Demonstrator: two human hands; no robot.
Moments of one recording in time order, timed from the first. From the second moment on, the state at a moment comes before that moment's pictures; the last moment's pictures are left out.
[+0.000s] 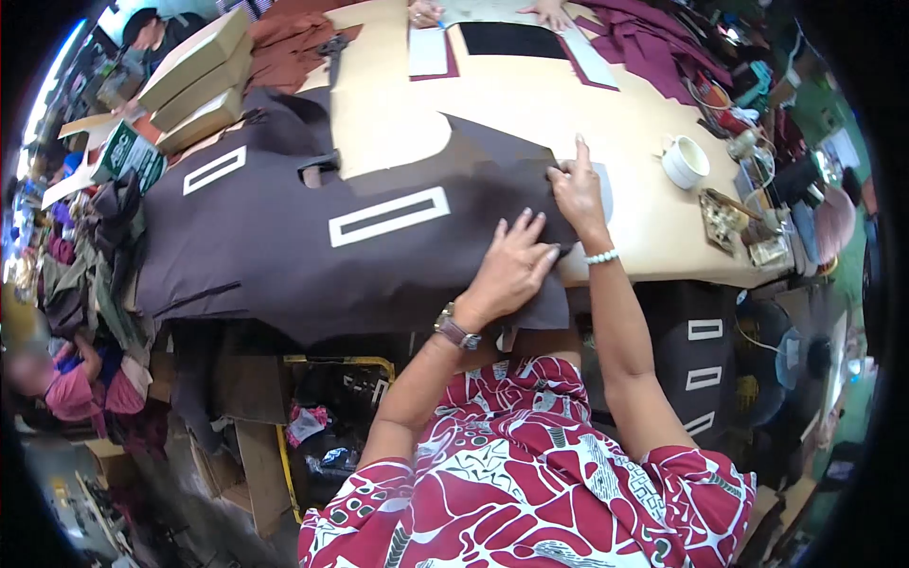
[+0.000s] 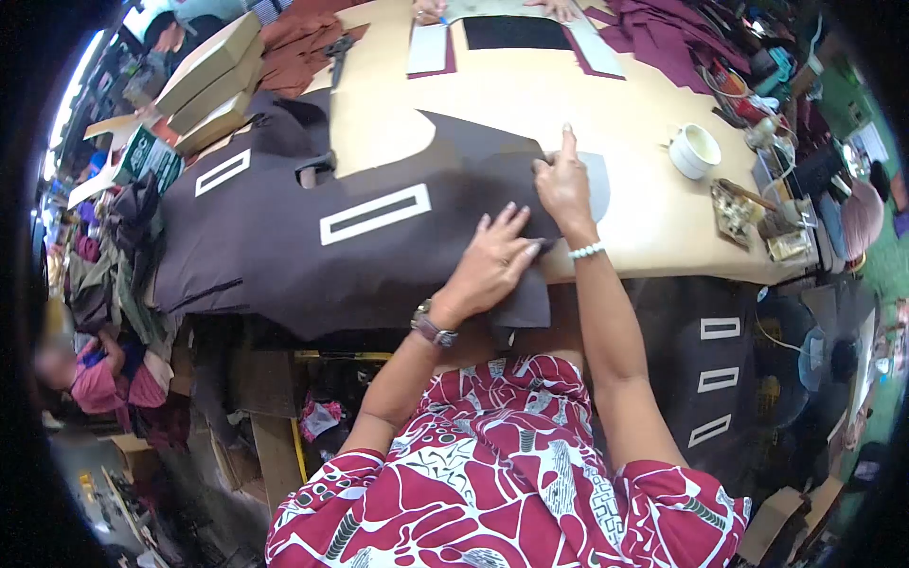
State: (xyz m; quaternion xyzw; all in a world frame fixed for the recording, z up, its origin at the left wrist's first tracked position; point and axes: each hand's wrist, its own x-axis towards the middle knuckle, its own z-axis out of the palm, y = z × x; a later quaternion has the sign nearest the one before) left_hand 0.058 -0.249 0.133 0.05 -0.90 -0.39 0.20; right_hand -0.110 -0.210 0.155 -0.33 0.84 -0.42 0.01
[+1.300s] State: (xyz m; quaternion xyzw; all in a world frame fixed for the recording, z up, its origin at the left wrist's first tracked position) left_hand 0.057 -0.325 0.128 0.21 -0.96 -0.14 0.11; right_hand -0.276 -0.058 0.172 -0.34 0.88 0.00 -0.33
